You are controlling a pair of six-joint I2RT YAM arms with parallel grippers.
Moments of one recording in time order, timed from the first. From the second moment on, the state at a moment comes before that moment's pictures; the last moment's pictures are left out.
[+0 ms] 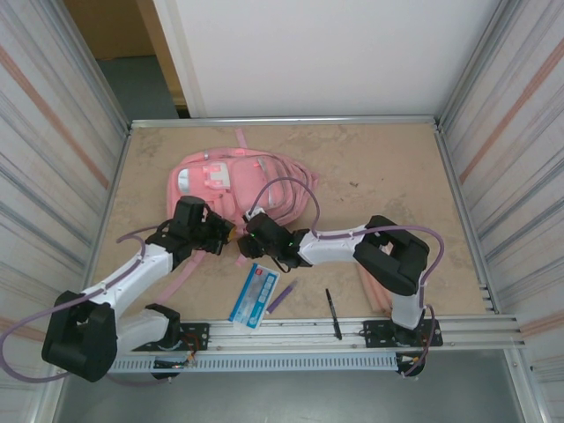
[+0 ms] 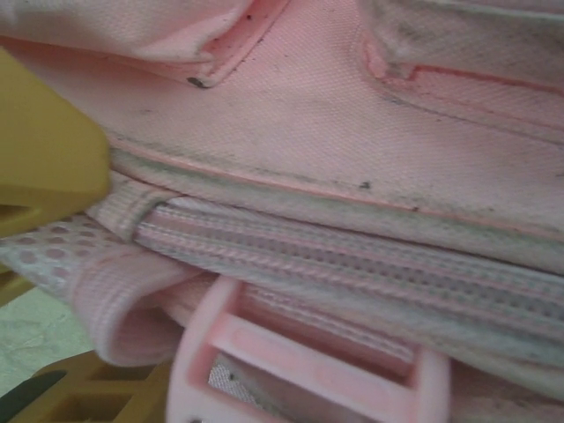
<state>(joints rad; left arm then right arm) -0.38 1.12 0.56 -0.22 0.32 -1.48 1.07 1.89 1.05 0.10 0.17 0.51</state>
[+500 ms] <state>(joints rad) -0.38 1.13 0.57 -0.20 0.32 -1.49 1.06 1.90 1.09 0.06 0.20 0.50</state>
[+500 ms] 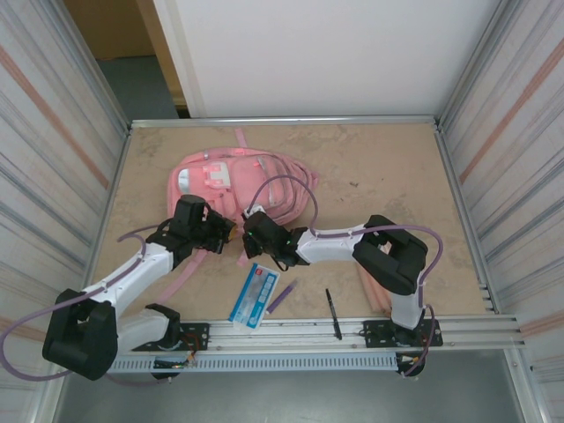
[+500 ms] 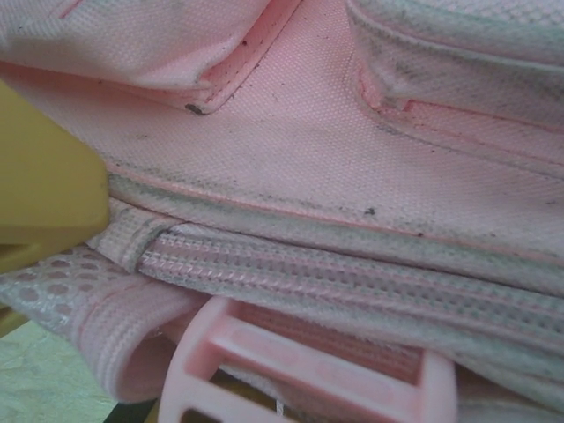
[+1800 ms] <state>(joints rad) -0.11 1.66 0.98 -0.31 0.70 -0.98 0.70 1.66 0.93 -0.23 0.07 0.33</state>
